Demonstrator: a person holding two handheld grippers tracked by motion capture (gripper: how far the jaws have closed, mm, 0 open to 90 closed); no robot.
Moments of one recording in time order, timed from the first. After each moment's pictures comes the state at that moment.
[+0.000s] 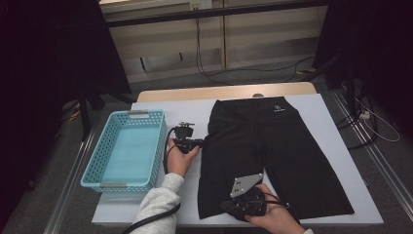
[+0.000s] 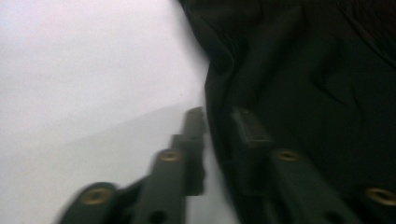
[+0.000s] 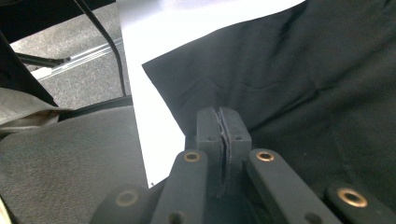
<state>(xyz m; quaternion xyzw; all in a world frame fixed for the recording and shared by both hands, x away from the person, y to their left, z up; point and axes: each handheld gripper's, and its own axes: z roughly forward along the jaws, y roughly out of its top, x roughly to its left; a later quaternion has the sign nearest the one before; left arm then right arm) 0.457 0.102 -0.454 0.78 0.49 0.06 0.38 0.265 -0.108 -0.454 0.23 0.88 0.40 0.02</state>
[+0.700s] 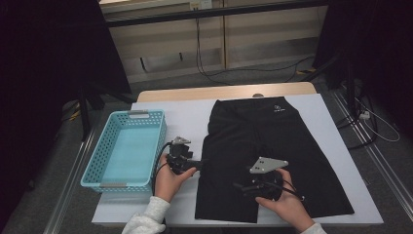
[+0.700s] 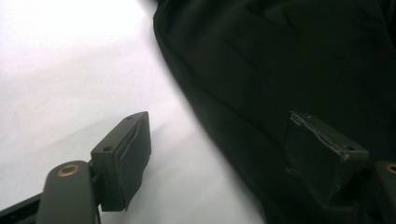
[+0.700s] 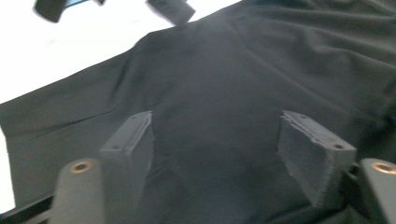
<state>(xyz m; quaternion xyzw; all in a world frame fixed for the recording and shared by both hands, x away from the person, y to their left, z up) 0.396 0.125 -0.448 0.82 0.42 0.06 0.39 0.292 -0.155 -0.443 0.37 0.82 0.42 0.15</state>
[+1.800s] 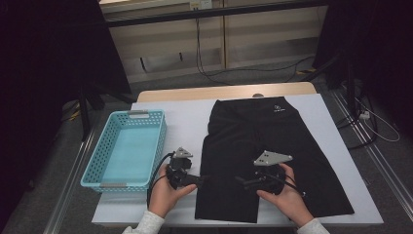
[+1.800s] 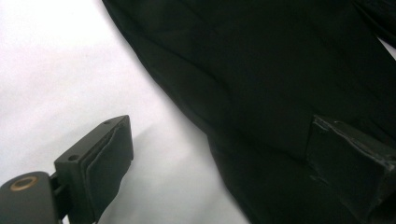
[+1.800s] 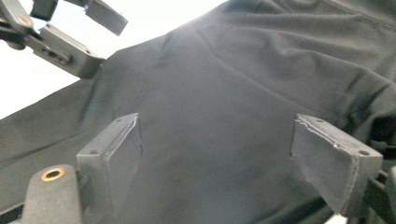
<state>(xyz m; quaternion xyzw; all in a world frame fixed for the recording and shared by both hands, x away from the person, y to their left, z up) 0.362 0.124 -0.445 0.85 0.37 0.04 0.37 0.303 -0.162 -0.445 0.40 0.79 0.43 0.16</state>
